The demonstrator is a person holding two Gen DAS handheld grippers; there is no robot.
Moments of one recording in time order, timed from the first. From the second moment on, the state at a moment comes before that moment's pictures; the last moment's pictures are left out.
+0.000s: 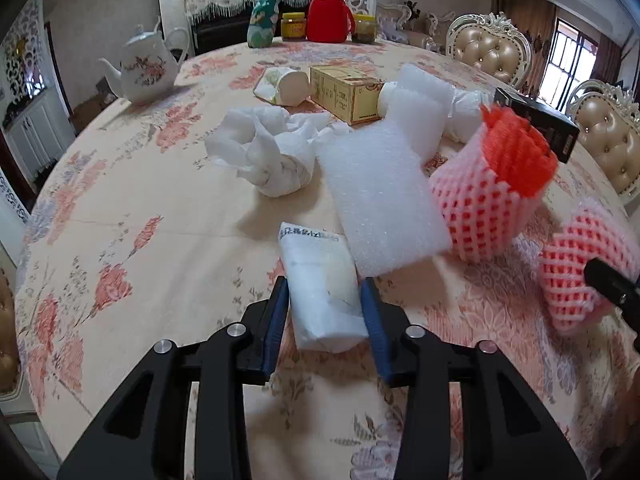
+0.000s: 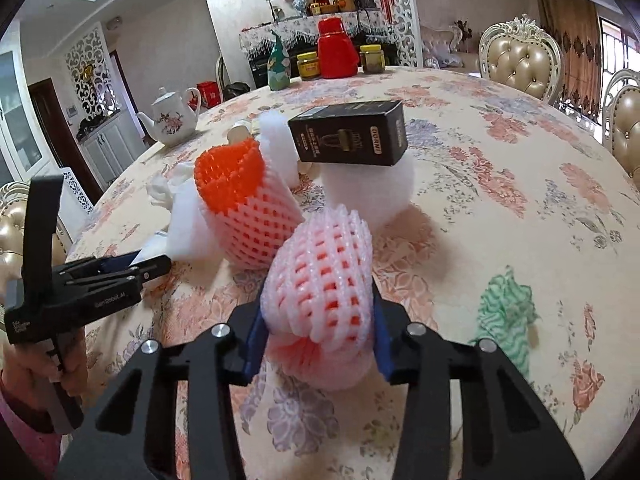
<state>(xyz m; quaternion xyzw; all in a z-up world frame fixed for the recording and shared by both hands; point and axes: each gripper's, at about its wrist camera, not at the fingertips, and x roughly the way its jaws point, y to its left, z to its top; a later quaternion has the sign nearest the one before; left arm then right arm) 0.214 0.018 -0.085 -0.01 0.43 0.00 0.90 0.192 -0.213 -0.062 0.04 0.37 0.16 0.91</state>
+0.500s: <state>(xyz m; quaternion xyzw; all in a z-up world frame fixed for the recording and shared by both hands) 0.140 -0.051 -0.029 0.02 0.27 -0.08 0.96 0.140 -0.273 -0.047 0.07 0.31 0.13 0.94</state>
